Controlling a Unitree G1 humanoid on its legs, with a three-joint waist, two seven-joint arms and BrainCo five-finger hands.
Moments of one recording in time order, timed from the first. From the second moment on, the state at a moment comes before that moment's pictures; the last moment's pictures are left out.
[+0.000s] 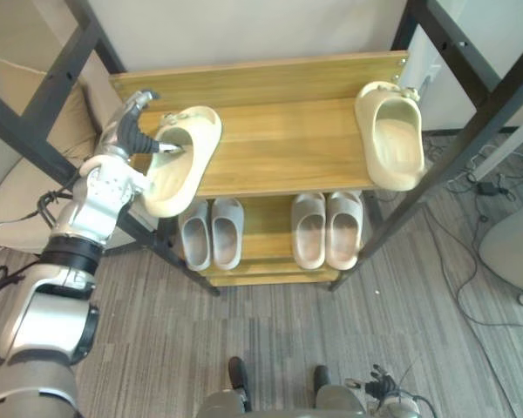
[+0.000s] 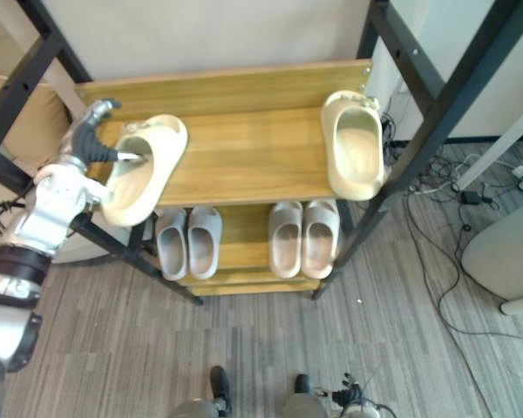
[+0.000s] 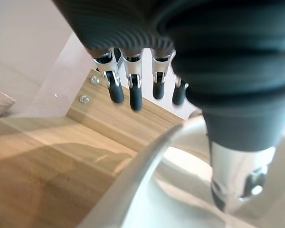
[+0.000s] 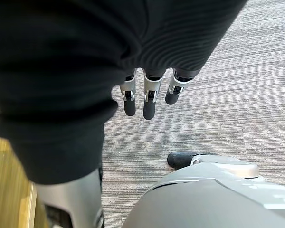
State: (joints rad) left arm -0.82 0.73 -0.26 0.64 0.22 -0.15 0.13; right arm 0.09 -0.13 -0.18 0.99 -0.11 -0.05 -0.06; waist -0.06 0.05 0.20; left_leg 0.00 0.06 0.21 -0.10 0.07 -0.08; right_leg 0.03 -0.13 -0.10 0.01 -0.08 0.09
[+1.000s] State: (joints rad) left arm -0.87 0.63 -0.23 0.66 0.15 -0.14 0.17; right arm 0.09 -0.12 -0.23 0.99 -0.08 -0.05 -0.08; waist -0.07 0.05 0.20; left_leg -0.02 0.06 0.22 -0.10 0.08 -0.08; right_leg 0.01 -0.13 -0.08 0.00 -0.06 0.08
